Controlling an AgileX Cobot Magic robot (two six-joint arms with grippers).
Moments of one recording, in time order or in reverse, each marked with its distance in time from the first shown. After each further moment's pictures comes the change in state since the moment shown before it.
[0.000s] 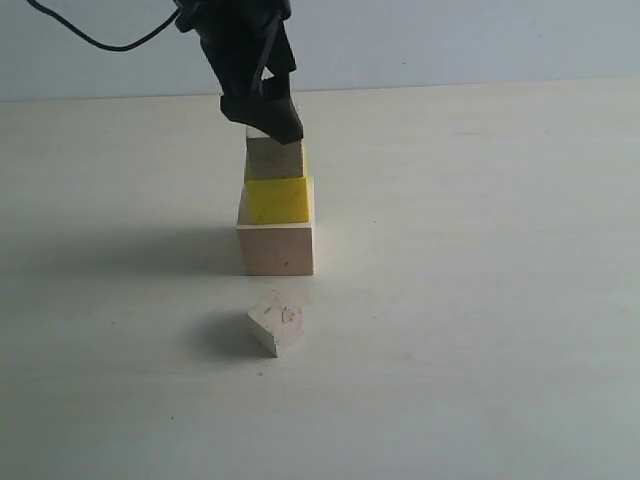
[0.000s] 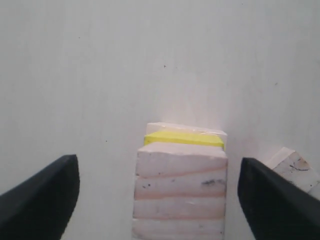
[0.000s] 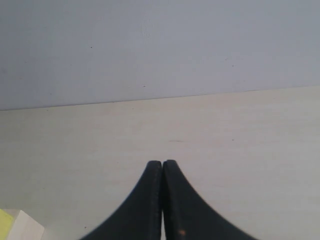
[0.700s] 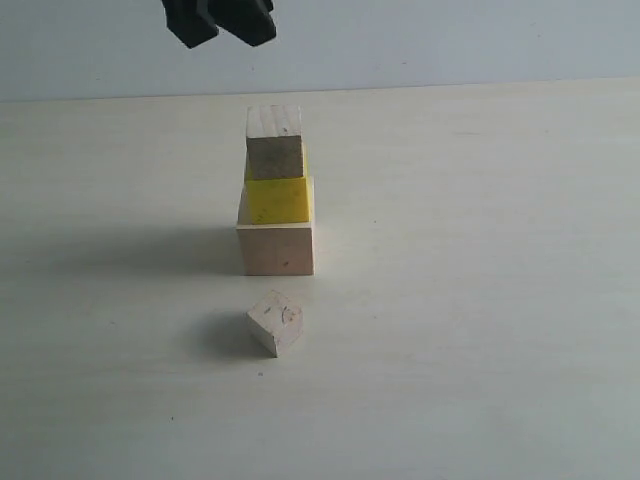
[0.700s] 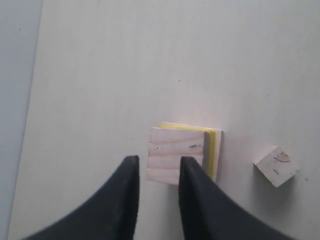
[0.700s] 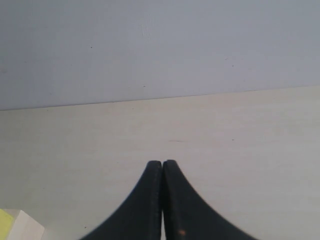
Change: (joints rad) left arm 0.000 -0.191 0.000 0.017 0.054 -0.040; right arm 0.000 0.000 0.000 0.000 0.000 0.000
